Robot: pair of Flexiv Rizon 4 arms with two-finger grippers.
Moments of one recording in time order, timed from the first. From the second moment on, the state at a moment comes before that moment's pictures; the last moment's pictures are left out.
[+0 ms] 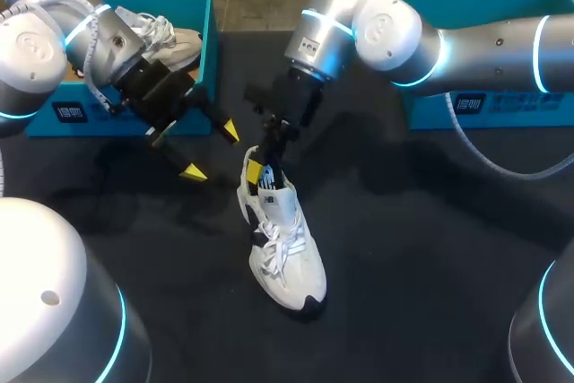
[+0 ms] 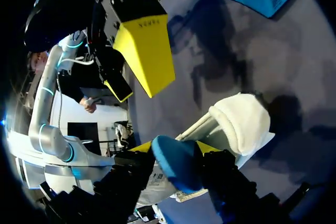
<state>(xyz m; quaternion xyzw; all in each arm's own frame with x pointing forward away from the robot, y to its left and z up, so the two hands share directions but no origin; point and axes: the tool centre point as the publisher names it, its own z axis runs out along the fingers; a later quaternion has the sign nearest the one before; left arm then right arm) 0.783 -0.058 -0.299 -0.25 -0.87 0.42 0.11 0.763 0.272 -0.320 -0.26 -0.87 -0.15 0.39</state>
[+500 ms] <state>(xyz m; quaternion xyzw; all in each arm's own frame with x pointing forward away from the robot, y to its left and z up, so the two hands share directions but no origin) 0.782 -0.055 -0.300 -0.25 -0.86 0.42 0.11 0.776 0.265 -0.317 -0.29 -0.86 -0.21 0.36</state>
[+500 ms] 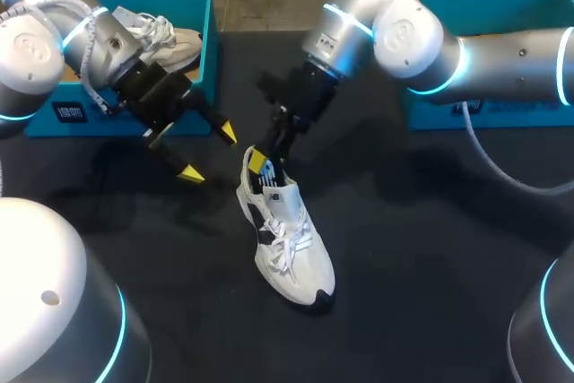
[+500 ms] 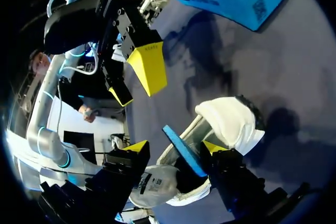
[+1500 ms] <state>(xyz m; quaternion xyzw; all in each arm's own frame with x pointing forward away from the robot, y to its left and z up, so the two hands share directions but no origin) 0.785 -0.049 -0.302 -0.25 -0.86 0.43 0.12 0.779 0.259 -0.308 -0.33 -0.85 -0.26 0.31</state>
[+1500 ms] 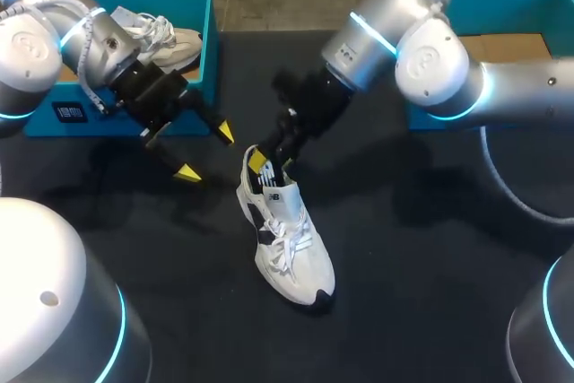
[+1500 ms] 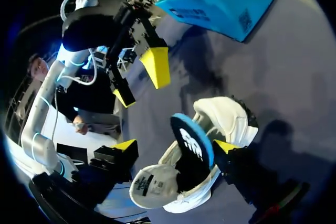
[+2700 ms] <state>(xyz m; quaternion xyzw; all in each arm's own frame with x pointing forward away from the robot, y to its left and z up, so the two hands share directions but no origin) 0.802 -0.007 -0.263 -0.23 -0.88 0.41 0.08 0.773 0.242 -0.259 -0.44 -0.84 -0.29 0.13</state>
